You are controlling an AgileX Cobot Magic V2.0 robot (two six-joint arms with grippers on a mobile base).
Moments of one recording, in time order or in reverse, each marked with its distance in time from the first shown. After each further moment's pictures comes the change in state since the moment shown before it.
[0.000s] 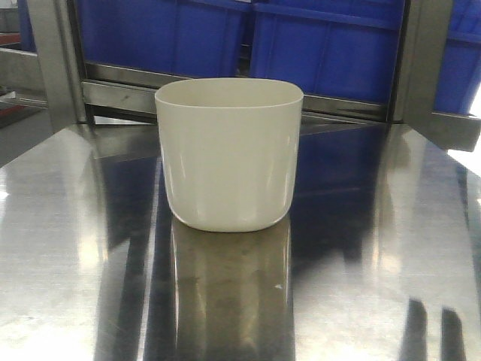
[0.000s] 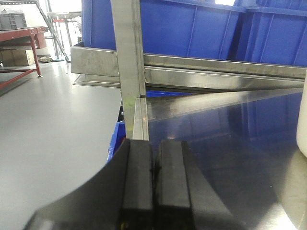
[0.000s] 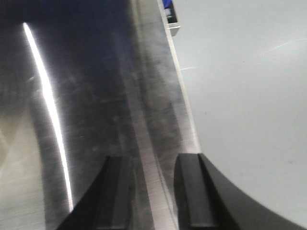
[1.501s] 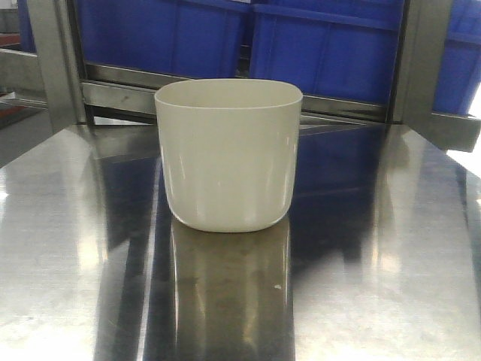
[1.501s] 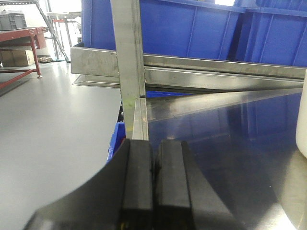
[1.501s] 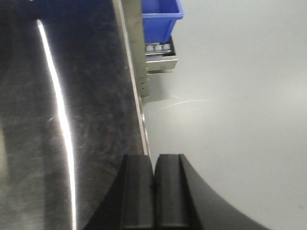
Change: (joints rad) left arm 0.000 0.000 0.000 0.000 0.000 0.000; right arm -0.333 -0.403 0.426 0.149 -0.327 -0.371
